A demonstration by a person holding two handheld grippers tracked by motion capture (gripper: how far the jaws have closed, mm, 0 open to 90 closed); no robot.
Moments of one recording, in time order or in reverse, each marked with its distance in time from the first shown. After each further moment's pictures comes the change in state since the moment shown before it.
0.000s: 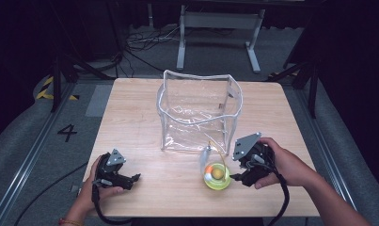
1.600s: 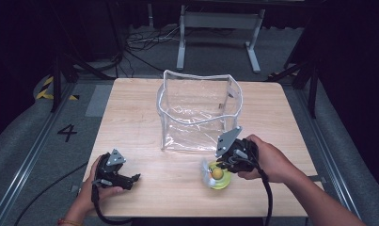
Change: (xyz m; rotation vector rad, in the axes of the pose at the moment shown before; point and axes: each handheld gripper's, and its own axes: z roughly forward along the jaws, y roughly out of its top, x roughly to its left) left arm 0.000 0.000 0.000 -0.001 0.000 0.000; right arm 0.003 0.043 0.001 0.014 0.037 -0.032
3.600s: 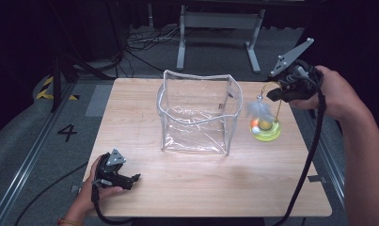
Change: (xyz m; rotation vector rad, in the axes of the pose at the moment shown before) left arm 0.000 0.000 0.000 -0.002 0.002 0.001; right arm -0.127 -0.021 -0.150 0.039 -0.271 0.208
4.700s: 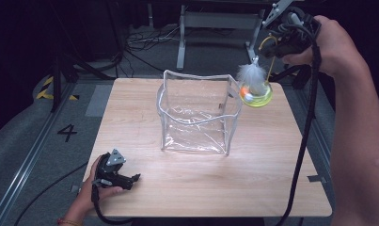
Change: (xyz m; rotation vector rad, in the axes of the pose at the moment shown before) left arm 0.000 0.000 0.000 0.003 -0.003 0.002; right arm -0.036 0.073 -0.041 -0.061 -0.121 -0.019
